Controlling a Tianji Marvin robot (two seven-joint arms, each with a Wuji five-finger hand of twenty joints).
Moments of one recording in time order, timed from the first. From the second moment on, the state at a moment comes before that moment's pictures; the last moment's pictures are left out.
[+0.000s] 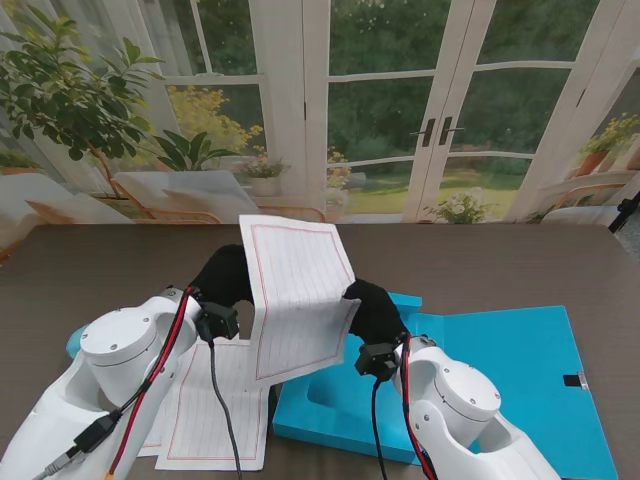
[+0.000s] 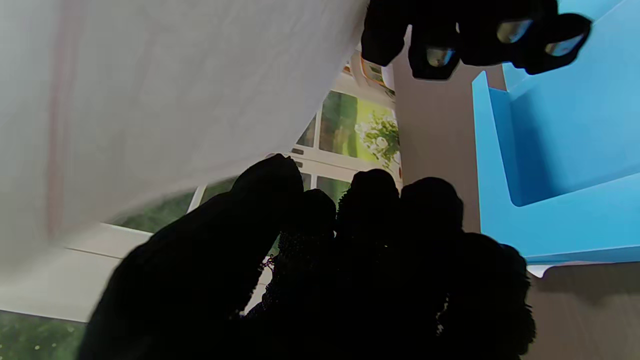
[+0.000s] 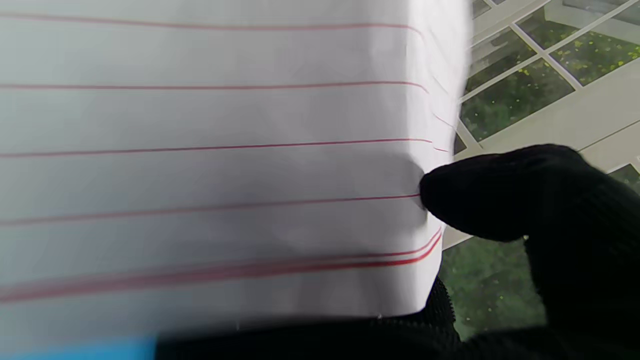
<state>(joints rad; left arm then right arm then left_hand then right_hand) 1.55 -1.21 -1.34 -1.90 -0.50 0.44 -0.01 -1.60 -1.26 1.15 -1.79 0.72 0.17 -0.10 0.93 -0.62 0.77 -0.17 0.75 0.40 1.38 0.47 1.23 0.33 0.58 1.14 1.13 0.39 1.06 0.89 0.67 0.53 1.58 0.74 0.43 -0.75 0.94 1.13 0.97 -0.05 1.32 0.43 1.05 0.14 0.67 0.50 0.99 0.25 0.72 0.48 0.59 0.32 1.00 0.57</state>
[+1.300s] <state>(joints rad) 1.62 -1.21 -1.41 -1.90 -0.39 0.47 0.00 -1.60 -1.27 1.24 -1.78 0.33 0.23 -0.26 0.84 -0.45 0.67 -0.09 0.62 0.38 0.13 0.14 0.55 0.37 0.08 0.33 0.26 0.41 0.10 0.42 -0.02 0.33 0.34 0.61 0.48 -0.75 1.01 1.24 1.18 0.18 1.26 0.30 1.24 0.20 0.58 0.56 1.16 0.28 0.76 0.50 0.59 0.36 1.18 0.53</state>
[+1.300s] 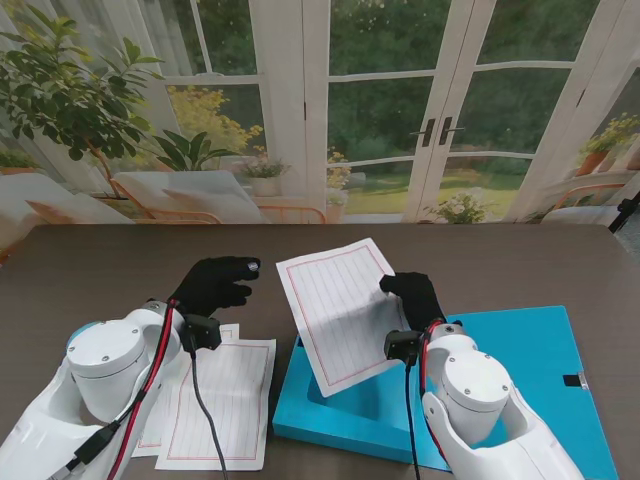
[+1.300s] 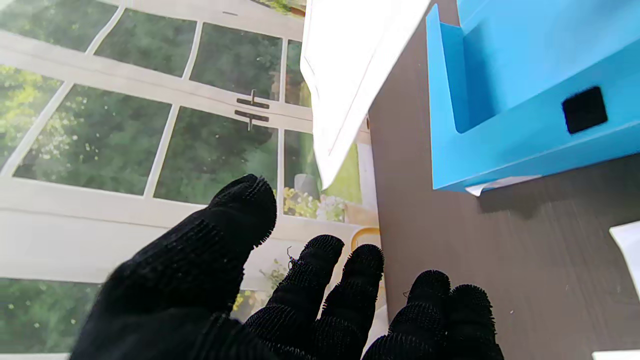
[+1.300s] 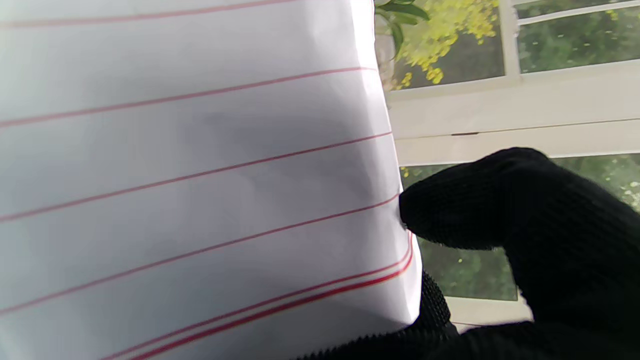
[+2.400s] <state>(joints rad) 1.65 -1.20 -1.39 -1.87 -0.30 0.36 0.00 -1.60 -1.35 1.23 -1.71 0.03 0.64 -0.54 0.84 -0.42 0.67 -0.09 0.65 0.37 0.12 0.14 0.55 0.35 0.07 0.32 0.25 0.41 0.09 0.40 0.00 0.32 0.23 0.67 0.49 -0.73 1.01 1.24 1.18 0.20 1.26 0.31 1.24 0.21 0.59 0.54 1.16 0.29 0.77 0.49 0.59 0.38 1.22 0.50</state>
